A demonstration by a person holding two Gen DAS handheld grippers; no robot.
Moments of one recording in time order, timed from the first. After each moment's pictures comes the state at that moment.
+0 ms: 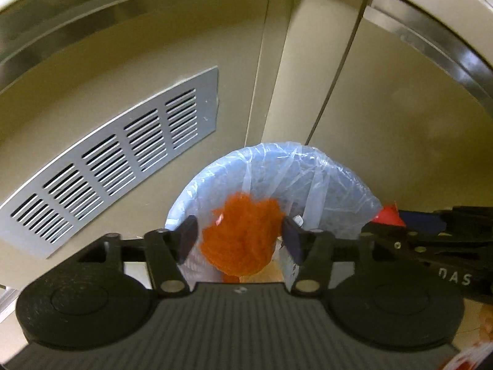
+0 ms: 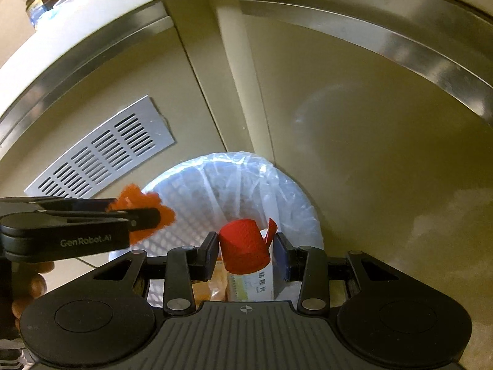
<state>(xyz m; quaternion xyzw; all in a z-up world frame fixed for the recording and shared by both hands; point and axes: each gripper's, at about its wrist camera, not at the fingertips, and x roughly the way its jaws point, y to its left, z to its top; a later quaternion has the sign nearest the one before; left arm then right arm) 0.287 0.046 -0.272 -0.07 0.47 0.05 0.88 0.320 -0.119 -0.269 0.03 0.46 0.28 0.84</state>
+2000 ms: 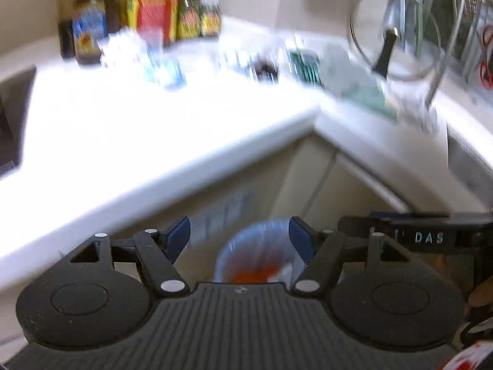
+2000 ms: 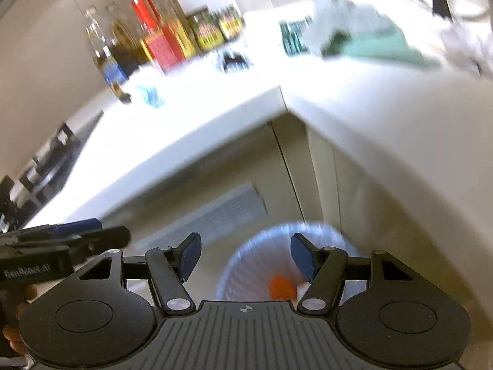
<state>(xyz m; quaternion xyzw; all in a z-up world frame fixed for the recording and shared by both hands) 0.200 0.086 -0.081 -0.10 0.35 0.09 0.93 0.309 -0.111 -0.130 0.09 0.40 0.37 0.84</state>
